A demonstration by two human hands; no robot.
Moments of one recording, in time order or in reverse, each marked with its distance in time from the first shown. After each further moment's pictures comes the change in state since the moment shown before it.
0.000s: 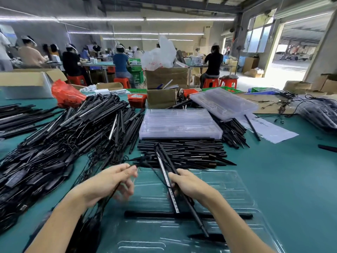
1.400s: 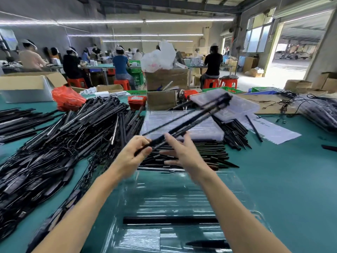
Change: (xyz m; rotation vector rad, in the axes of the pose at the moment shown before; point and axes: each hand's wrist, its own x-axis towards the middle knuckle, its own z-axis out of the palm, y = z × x) left_hand 0.071 0.031 0.013 0.416 0.346 0.664; right_hand 0.016 -0.064 -0.015 0.539 0.190 -0.273
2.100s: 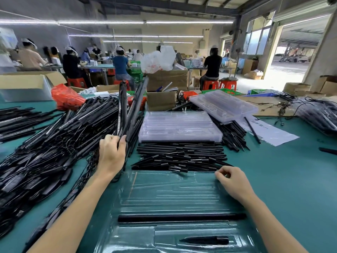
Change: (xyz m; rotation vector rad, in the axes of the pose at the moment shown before) left_hand 0.004 -0.034 -0.015 0.313 0.472 -0.241; right_hand -0.029 0.070 -0.149 -0.907 0.330 -0.048
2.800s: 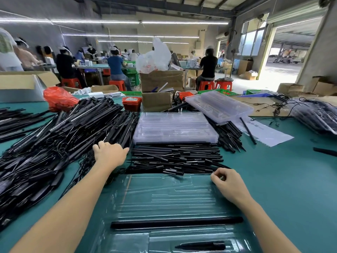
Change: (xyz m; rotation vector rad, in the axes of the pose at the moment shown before) left_hand 0.044 -0.010 0.032 0.954 -0.456 -0.269; right_hand 0.001 0.005 0.002 0.004 -0.008 -0.001
